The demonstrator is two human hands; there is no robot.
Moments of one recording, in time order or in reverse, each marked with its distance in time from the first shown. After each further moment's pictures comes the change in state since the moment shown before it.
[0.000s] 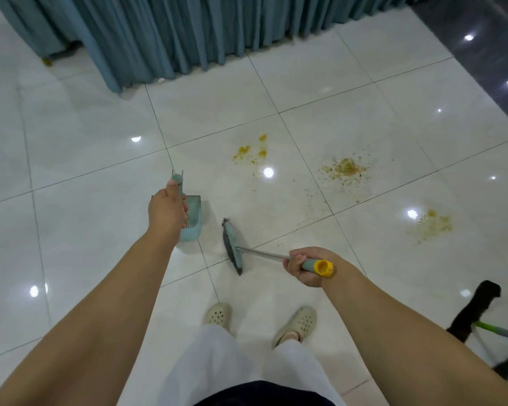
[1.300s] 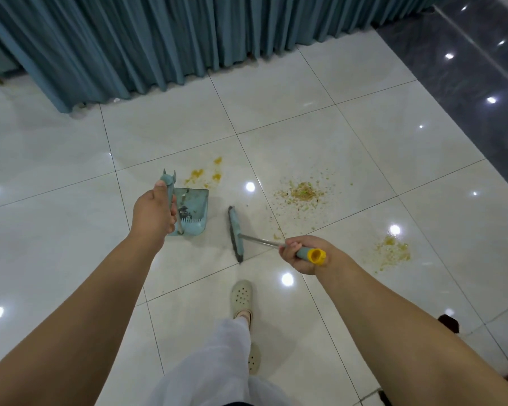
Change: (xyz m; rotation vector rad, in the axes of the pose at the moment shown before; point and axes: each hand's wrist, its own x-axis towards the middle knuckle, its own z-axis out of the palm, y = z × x) left_hand -0.037 0.103 0.262 -0.053 -0.060 0.089; right_hand -0.043 -0.290 -0.108 -0.027 -0.108 -0.074
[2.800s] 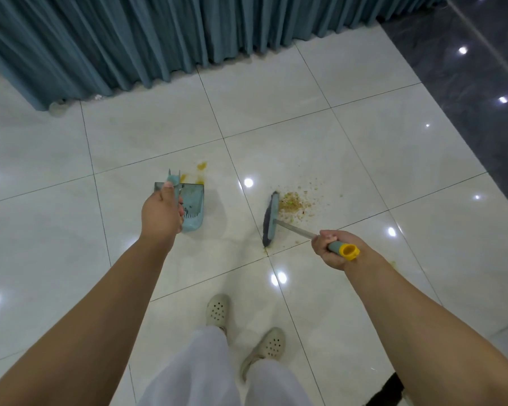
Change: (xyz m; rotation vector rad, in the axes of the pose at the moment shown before) left_hand 0.040 0.066 0.154 -0.062 0.057 -0.063; right_hand -0.021 -0.206 -0.049 0.220 0.083 -0.113
